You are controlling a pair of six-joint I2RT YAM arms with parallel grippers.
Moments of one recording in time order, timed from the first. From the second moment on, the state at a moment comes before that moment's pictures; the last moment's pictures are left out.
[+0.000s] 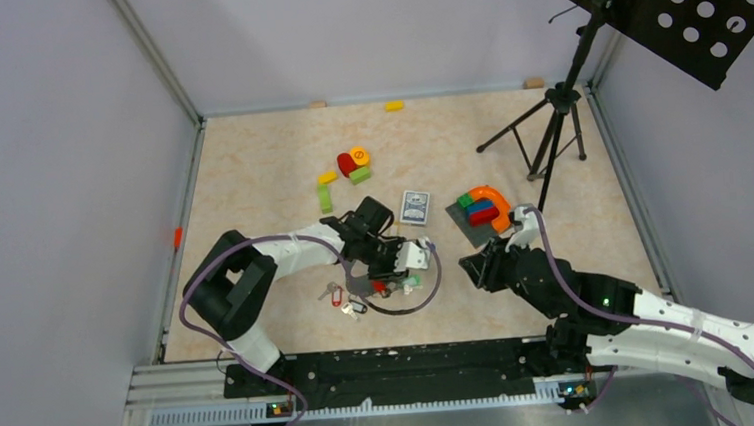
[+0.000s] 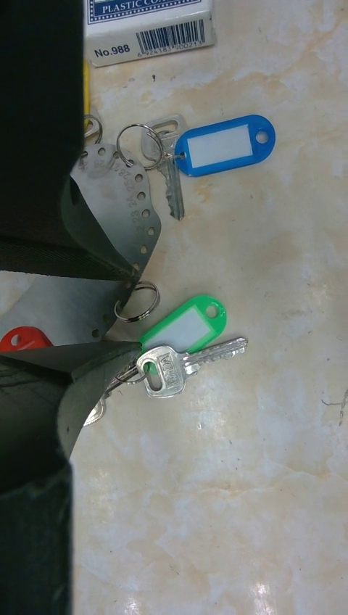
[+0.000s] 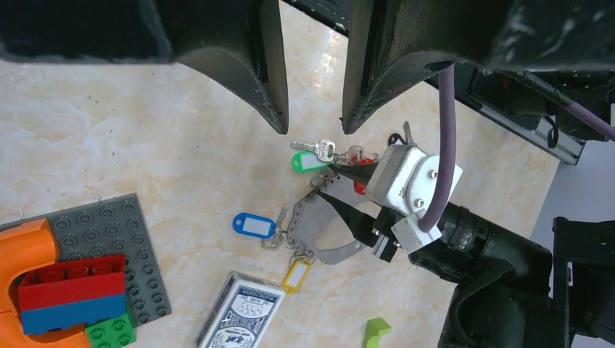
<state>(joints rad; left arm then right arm) -0.76 1.68 0.91 -0.32 0.59 0.93 1.16 0.52 0.55 -0.46 0.55 0.75</state>
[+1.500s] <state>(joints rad) -0.76 1.31 0.90 -0.31 0.53 0.67 1.16 0.50 0.33 -0.01 0.35 0.50</state>
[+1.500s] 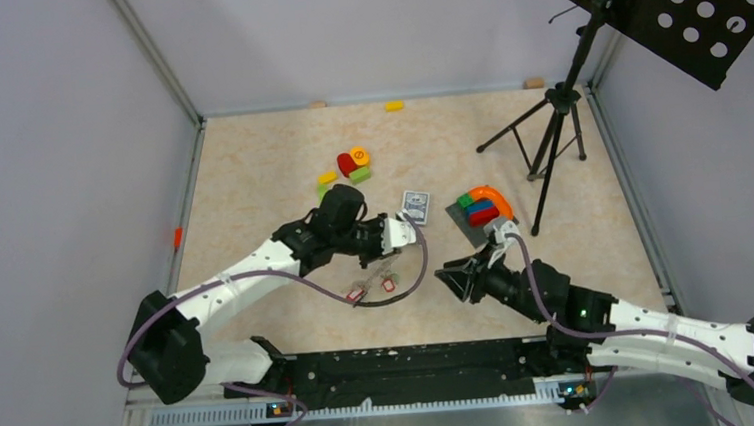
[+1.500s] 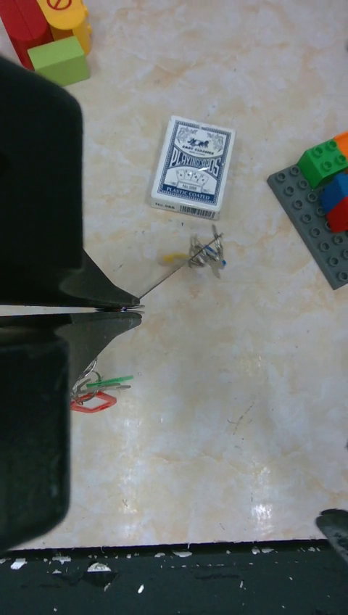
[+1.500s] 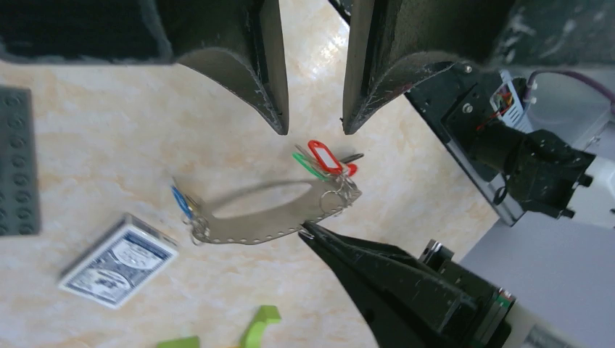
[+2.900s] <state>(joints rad) -0.76 1.00 0.90 -0.28 0.64 0.34 1.16 0.93 0.22 0.79 -0.08 -0.03</state>
